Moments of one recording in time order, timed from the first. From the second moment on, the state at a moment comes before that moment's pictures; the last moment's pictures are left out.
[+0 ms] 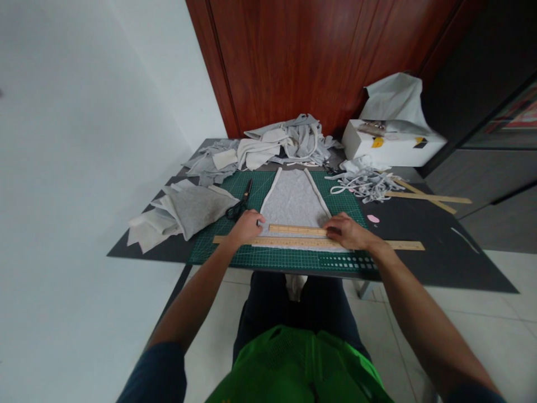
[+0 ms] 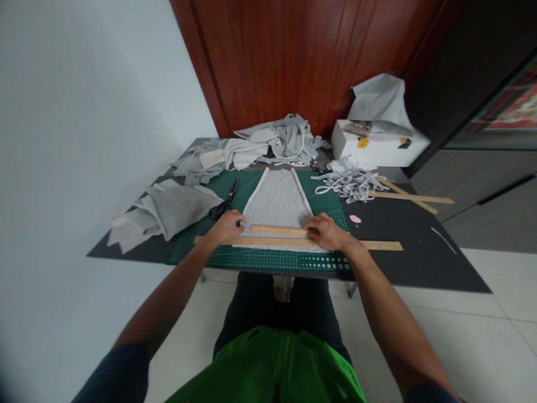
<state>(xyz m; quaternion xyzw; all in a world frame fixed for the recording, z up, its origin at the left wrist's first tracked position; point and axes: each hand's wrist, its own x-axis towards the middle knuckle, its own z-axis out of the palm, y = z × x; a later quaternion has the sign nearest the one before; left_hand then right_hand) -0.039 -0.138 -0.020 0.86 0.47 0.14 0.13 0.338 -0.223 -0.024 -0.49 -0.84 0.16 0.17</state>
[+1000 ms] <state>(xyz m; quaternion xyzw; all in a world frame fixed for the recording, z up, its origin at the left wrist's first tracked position) -0.058 -0.134 -0.016 0.86 0.47 0.11 0.16 0.256 -0.244 -0.016 -0.49 -0.87 0.09 0.06</state>
